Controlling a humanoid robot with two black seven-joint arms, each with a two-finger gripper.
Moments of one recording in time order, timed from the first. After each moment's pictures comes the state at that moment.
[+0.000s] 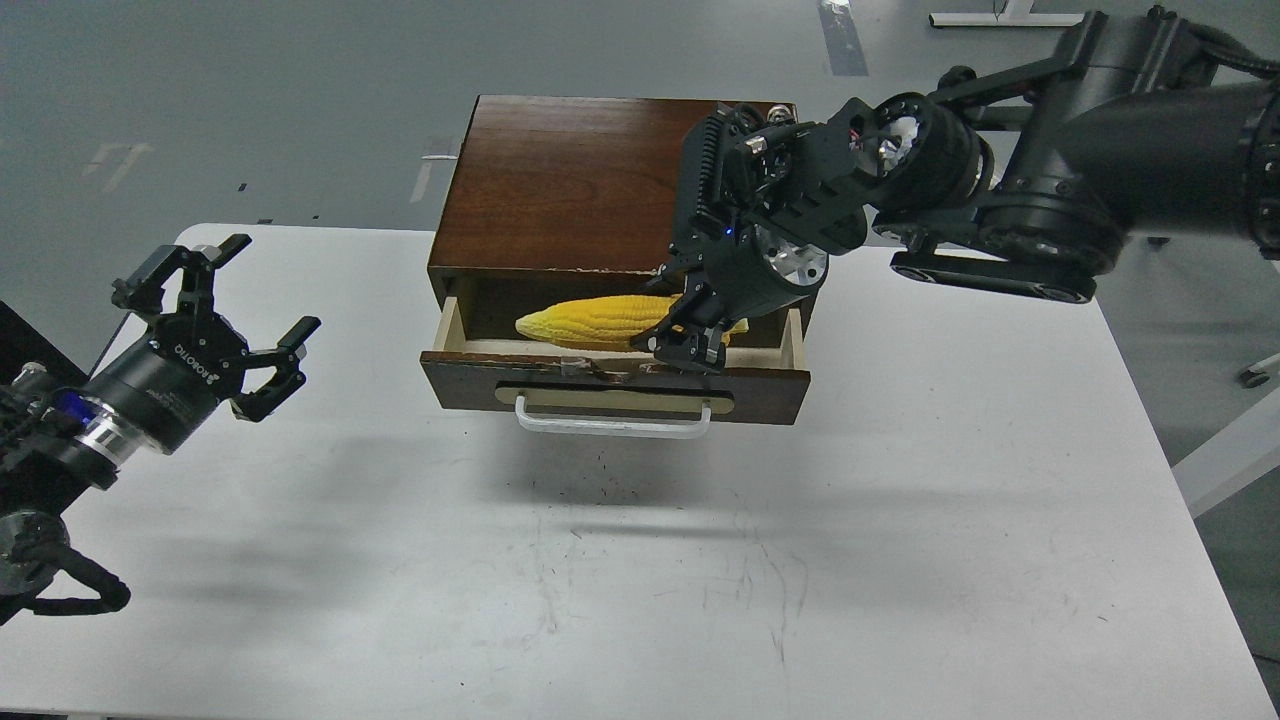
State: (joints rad) left arm -0.35 0.80 -0.69 -1.16 0.10 -0.49 -0.49; right arm 1.87 -0.12 -0.78 1.11 -1.42 0.03 0.49
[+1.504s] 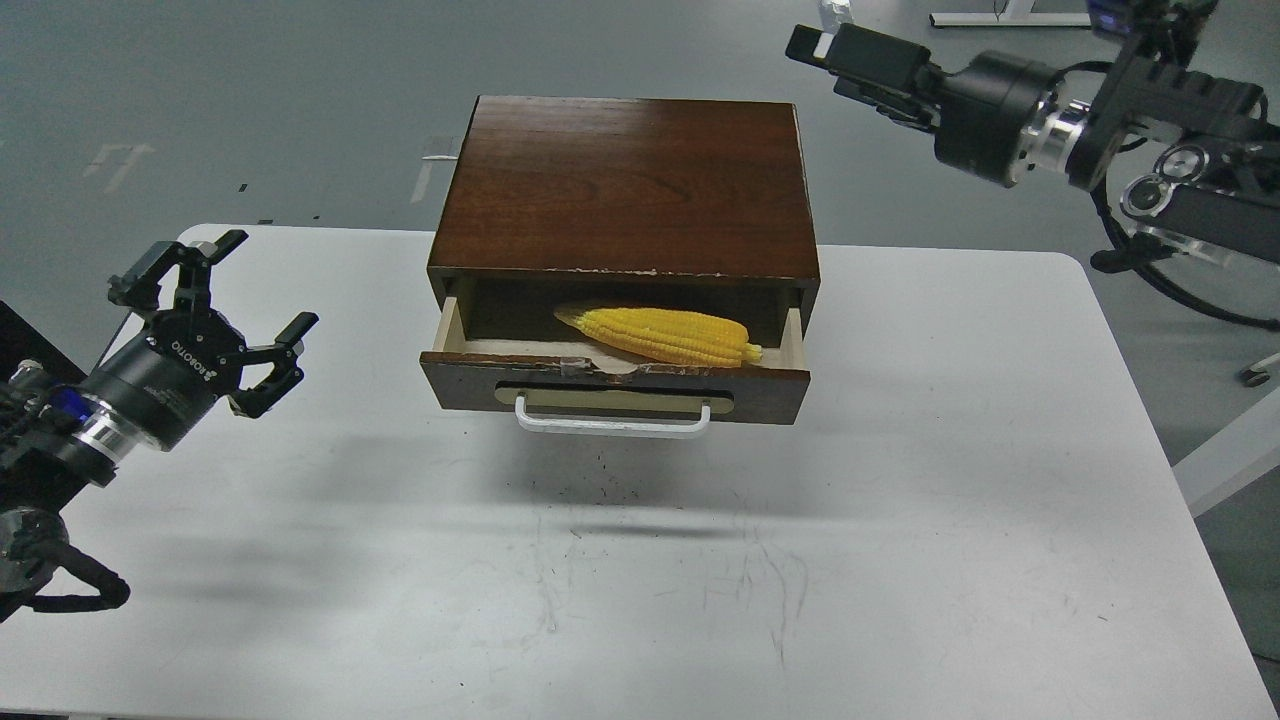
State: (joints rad) left arm -0.35 0.80 -0.70 -1.16 0.10 -0.49 -0.49; right arm 1.33 -0.72 -0.13 1.16 -0.50 0.01 0.49
